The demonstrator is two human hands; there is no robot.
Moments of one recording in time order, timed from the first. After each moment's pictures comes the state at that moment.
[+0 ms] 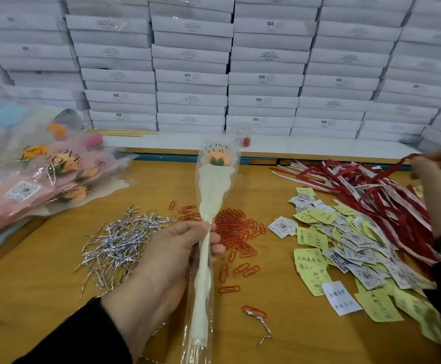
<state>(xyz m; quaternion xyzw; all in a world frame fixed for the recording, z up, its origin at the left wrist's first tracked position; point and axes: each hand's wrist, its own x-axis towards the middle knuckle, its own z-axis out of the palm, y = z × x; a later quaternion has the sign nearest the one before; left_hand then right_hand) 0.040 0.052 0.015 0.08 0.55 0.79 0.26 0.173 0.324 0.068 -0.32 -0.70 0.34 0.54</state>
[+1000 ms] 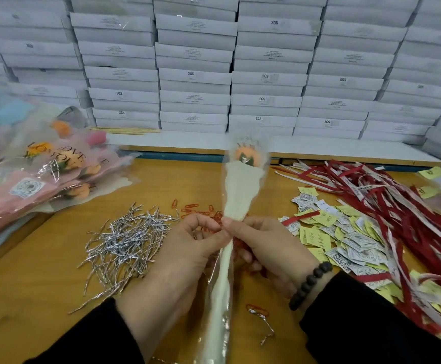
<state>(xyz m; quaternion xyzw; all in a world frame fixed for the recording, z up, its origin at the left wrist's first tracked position) 0.047 0.059 0.012 0.13 0.58 0.77 0.21 0.100 0.171 0.024 -0.20 -0.73 0.65 0.06</state>
